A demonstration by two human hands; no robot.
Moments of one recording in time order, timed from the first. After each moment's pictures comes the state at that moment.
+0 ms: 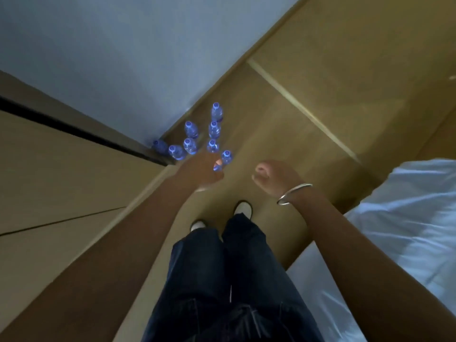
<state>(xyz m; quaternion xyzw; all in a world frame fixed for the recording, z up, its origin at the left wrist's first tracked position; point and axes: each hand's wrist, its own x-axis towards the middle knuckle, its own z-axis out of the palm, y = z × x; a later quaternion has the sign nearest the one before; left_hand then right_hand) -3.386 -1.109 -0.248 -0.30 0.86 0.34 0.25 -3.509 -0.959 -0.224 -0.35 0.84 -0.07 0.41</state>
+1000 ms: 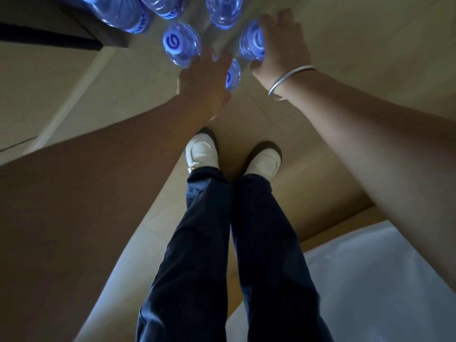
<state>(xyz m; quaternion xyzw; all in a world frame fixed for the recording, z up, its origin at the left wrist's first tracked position) -3.408 -1.148 -0.719 -0.36 0.83 0.27 0.32 -3.535 -1.088 -0.714 -0.41 0.85 0.01 0.34</state>
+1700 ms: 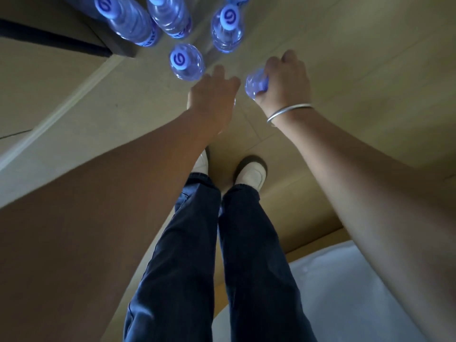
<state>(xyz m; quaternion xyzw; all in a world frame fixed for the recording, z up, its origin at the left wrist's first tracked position) -3.422 -1.136 -0.685 -0.36 0.85 0.23 0.30 -3.538 -1.076 -0.683 -0.43 0.86 0.03 0.29</state>
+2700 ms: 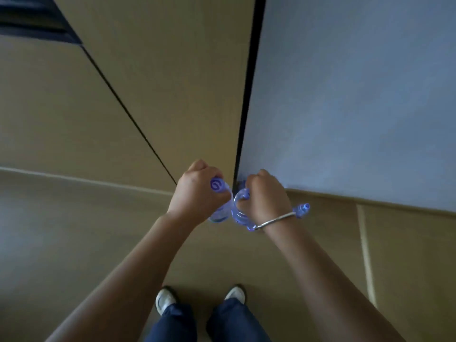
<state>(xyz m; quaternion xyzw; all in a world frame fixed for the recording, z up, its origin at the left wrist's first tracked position) -3.227 -1.080 -0.116 -0.72 0.59 0.26 -0.26 -3.370 -1.109 -0.130 -0.79 0.58 -0.08 0.18</state>
